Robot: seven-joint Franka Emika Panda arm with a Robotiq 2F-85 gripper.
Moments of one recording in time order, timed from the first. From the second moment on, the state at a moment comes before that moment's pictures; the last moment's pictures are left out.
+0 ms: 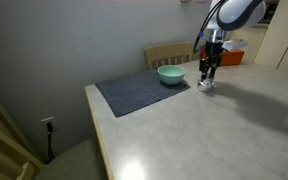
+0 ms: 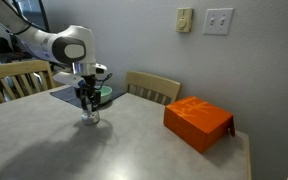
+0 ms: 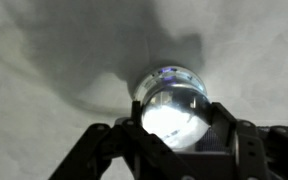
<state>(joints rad) 0.08 0.59 0.04 -1.82 -0.02 2.38 0.01</state>
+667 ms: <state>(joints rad) 0.05 0.62 0.05 -1.76 0.03 2.25 -0.05</state>
